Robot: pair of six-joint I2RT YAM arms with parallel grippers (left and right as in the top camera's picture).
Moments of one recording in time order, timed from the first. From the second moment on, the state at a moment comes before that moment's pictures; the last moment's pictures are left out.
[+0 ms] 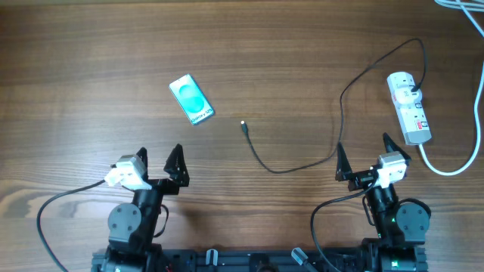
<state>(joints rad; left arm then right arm) -0.16 0.01 0.06 -0.17 -0.03 -0.48 -0.04 0.02 0.01 0.02 -0.23 -0.07</state>
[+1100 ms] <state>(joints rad) -0.17 1.88 2.02 -1.30 0.29 -0.25 -0.04 0.01 0.01 0.02 -0.23 -0.07</state>
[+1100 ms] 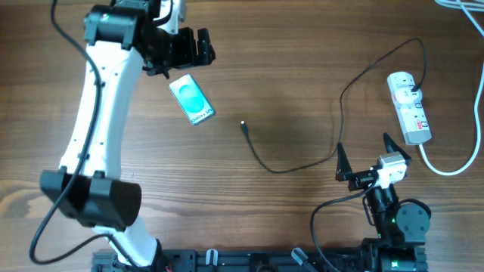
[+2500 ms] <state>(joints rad) -0.16 2.41 1.97 -1.26 0.08 -0.64 -0.04 0.01 0.01 0.02 -0.23 -0.07</state>
